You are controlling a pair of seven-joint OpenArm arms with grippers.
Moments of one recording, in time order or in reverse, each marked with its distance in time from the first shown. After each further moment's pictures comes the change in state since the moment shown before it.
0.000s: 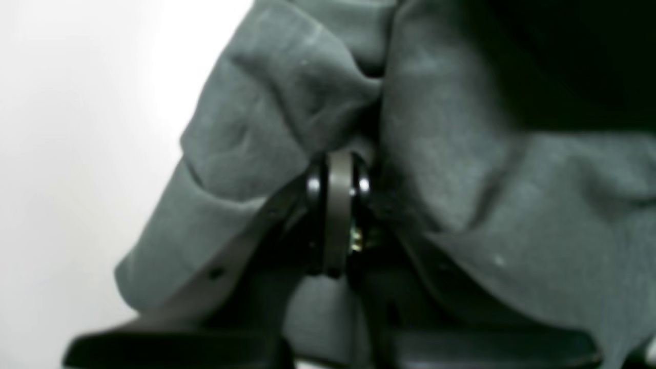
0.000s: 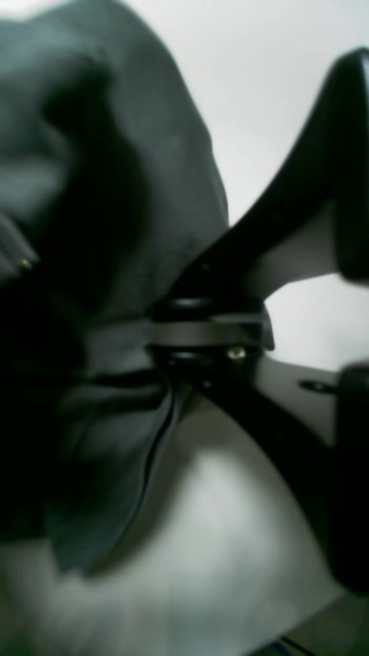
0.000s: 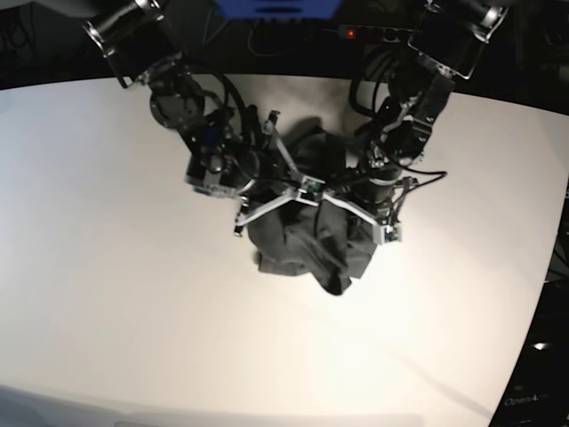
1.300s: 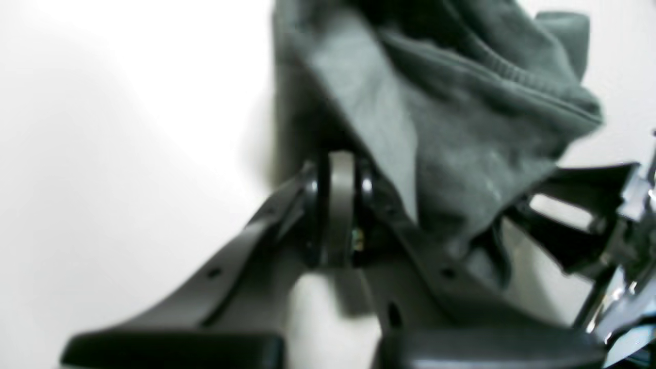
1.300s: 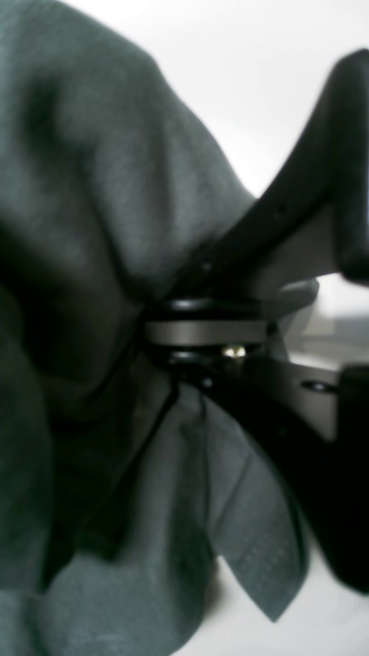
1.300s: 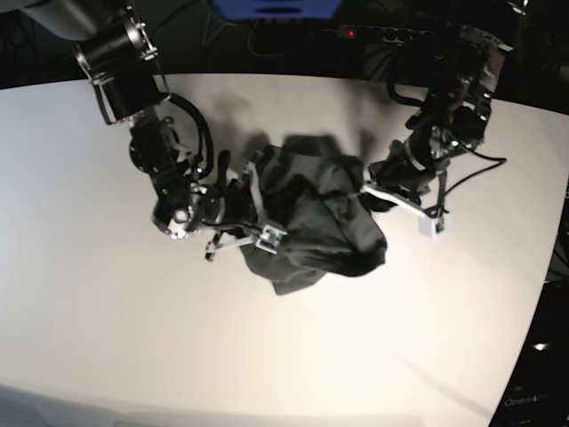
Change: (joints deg) left arm 7.2 -8.0 -11.6 24.4 -9.5 1.6 16.2; right arm 7.4 1.5 10.2 -18.7 4.0 0.8 15.7
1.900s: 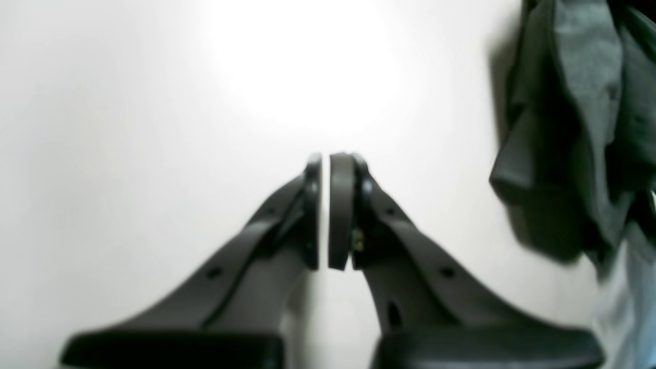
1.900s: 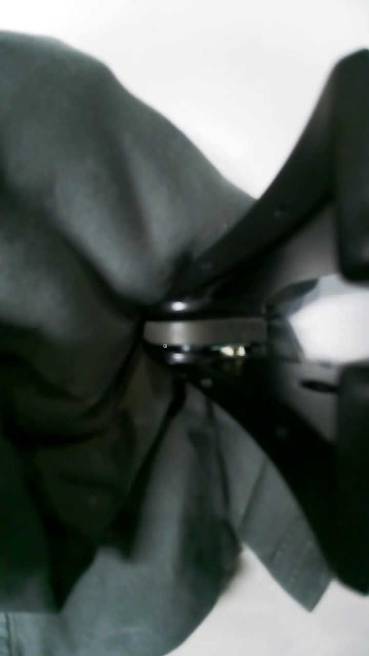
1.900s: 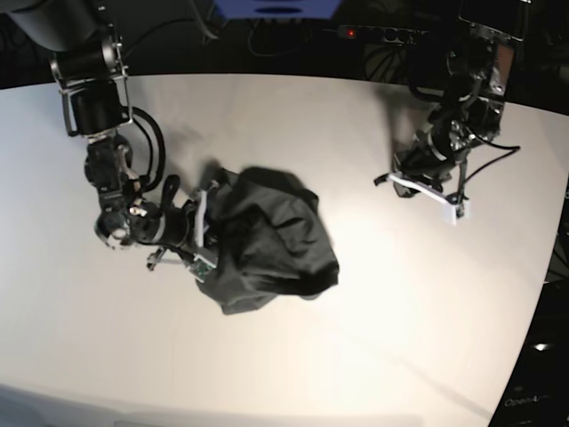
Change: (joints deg) left arm 2.3 0.6 -6.6 -7.6 1.0 -9.0 -0.9; right arm 2.0 5.8 11.5 -8.6 2.7 0.7 8.0
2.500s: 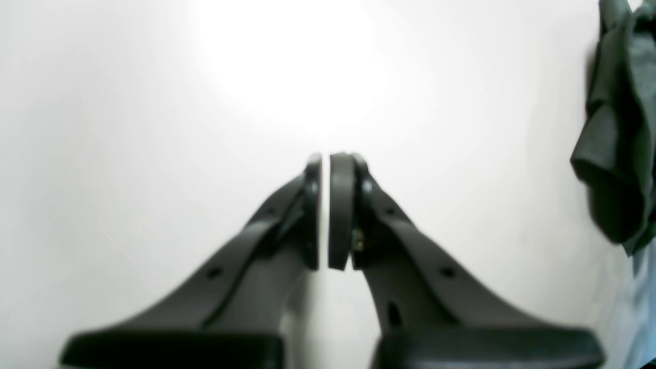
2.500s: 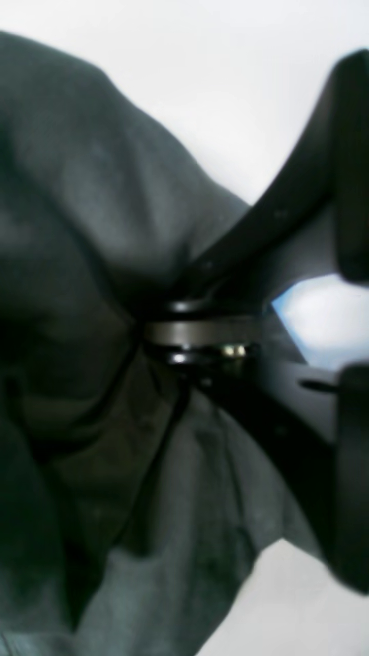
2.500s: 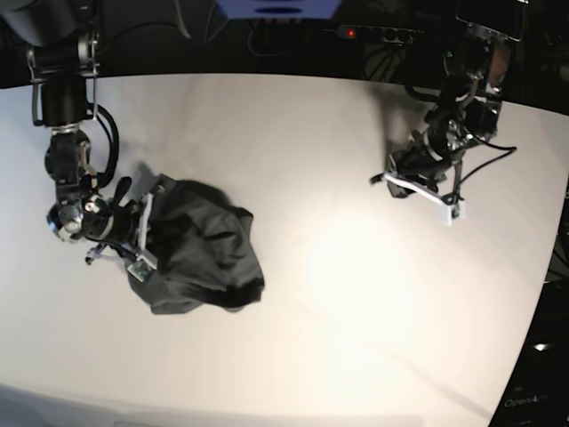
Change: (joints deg) left arm -0.1 0.3 0.3 0.1 -0.4 -0.1 0.1; right arm -3.1 6.2 7.6 4.3 -3.8 -1.1 -3.8
